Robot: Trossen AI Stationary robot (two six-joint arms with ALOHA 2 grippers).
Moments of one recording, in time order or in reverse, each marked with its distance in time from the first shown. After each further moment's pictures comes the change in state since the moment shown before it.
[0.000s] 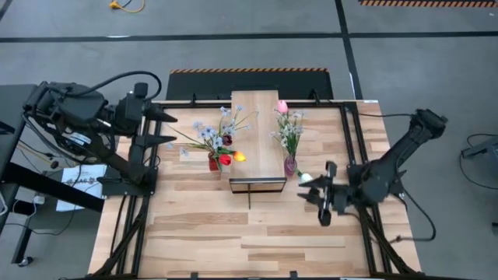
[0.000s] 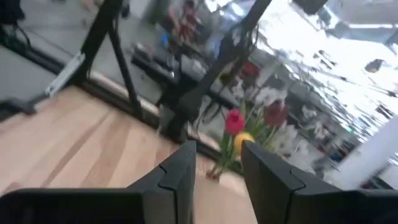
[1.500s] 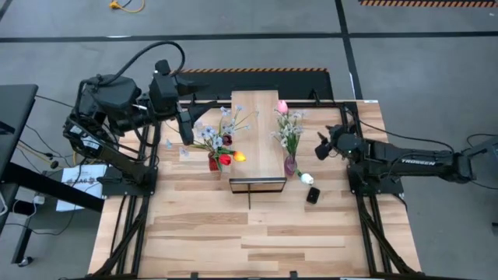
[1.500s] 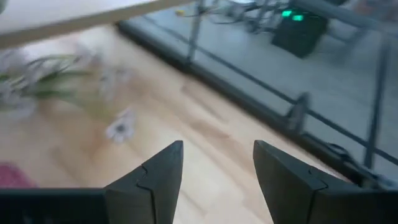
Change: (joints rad) left arm 0.119 0.159 0.000 0.471 -0.249 0.174; right arm -0.973 -0.455 -0.290 -0.770 -0.158 0.808
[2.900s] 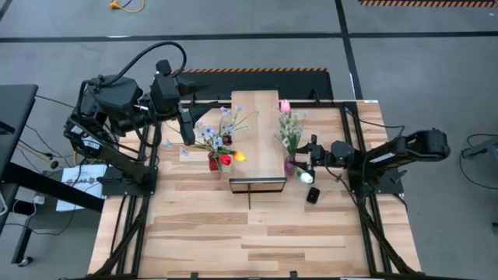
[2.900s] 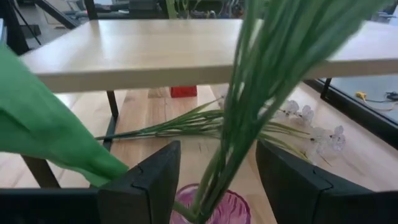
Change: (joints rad) left arm 0.000 0.005 -0.001 0.001 0.001 0.015; right arm 0.000 0.737 -0.289 1.429 -0.735 -0.247
